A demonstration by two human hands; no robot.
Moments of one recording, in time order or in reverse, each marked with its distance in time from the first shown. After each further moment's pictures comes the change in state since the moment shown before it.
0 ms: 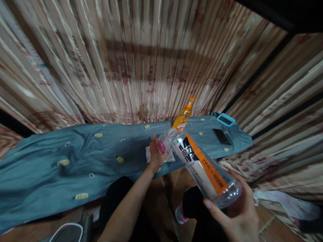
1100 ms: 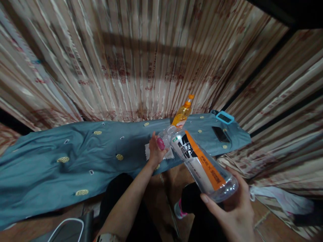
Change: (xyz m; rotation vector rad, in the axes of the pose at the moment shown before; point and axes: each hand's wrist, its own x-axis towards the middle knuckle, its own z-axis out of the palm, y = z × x) left_hand 0.001 -0.011 0.007 0.038 0.042 0.061; right_hand 0.000 -0.008 0.005 -0.029 0.046 -0.002
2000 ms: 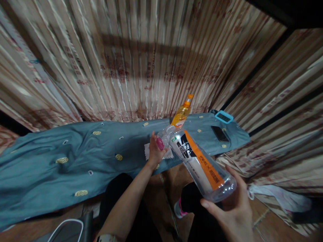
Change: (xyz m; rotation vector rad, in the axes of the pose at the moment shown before) left_hand 0.001 0.002 -0.002 -0.081 -0.042 -0.010; right_hand 0.000 0.002 -0.005 0.122 -0.083 0.029
